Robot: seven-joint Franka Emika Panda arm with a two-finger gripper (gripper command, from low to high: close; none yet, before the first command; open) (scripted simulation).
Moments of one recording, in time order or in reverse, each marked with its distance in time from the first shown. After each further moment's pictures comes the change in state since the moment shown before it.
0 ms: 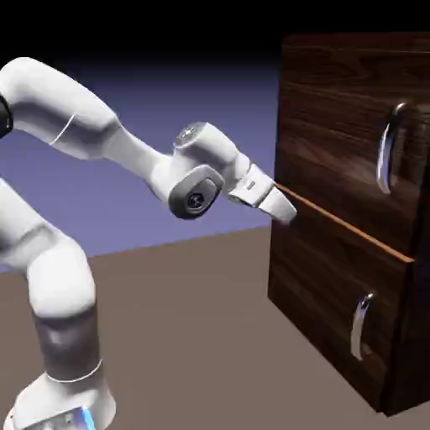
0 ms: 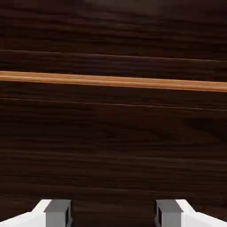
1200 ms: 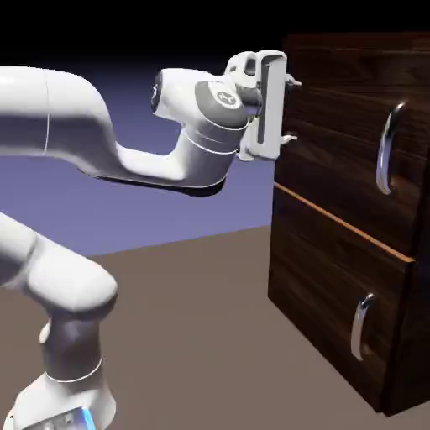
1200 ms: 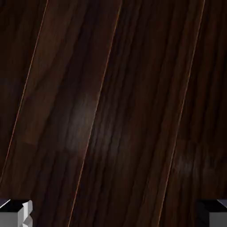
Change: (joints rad) arm 0.496 -0.213 -0.619 0.383 -1.566 0.063 -0.609
